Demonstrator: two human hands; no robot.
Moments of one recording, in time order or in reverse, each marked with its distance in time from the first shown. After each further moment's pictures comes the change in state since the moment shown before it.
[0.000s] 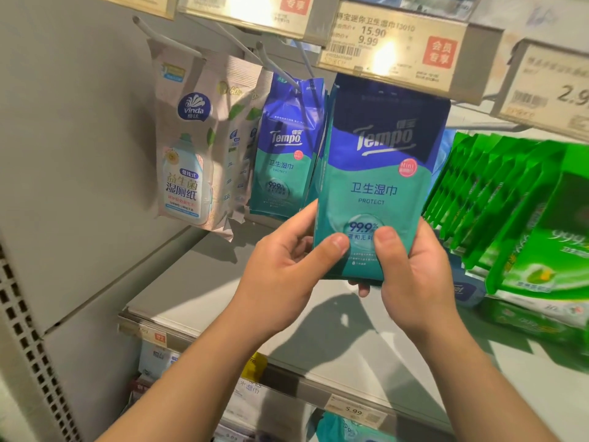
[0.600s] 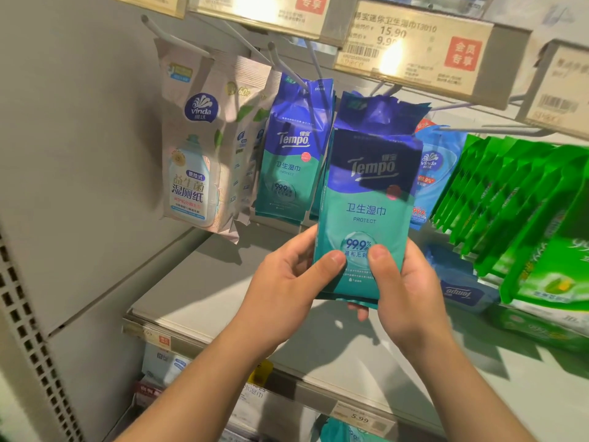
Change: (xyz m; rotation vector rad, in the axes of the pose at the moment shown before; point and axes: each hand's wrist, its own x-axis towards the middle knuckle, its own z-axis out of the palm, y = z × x) left_hand -0.005 -0.020 -0.011 -0.009 0.052 -0.118; right_hand -0.009 0.025 0.007 0.002 -0.009 0.125
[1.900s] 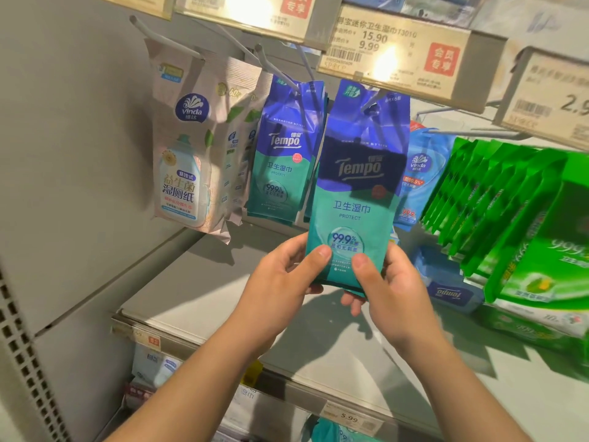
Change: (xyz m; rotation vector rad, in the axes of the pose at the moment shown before) left_hand 0.009 -0.017 -0.003 0.162 0.120 -0.084; right_hand 0.009 0.015 -0.012 -0.079 -0.074 0.107
